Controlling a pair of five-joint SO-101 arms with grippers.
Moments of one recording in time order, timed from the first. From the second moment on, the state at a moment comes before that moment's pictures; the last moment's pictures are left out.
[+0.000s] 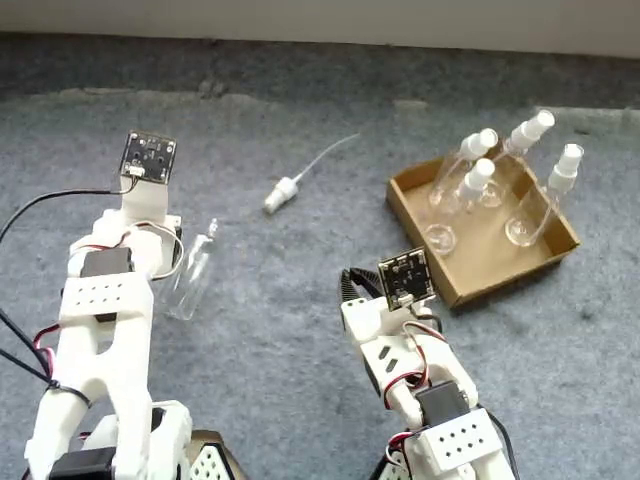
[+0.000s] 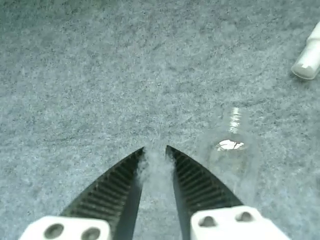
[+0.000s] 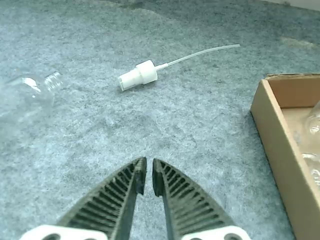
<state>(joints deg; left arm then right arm) -14.5 -31.7 51.8 38.5 -12.2 -24.7 -86.3 95.8 24.7 0.7</state>
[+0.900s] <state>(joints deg) -6.1 5.6 19.4 71.4 -12.0 -24.7 -86.3 95.8 24.7 4.8</state>
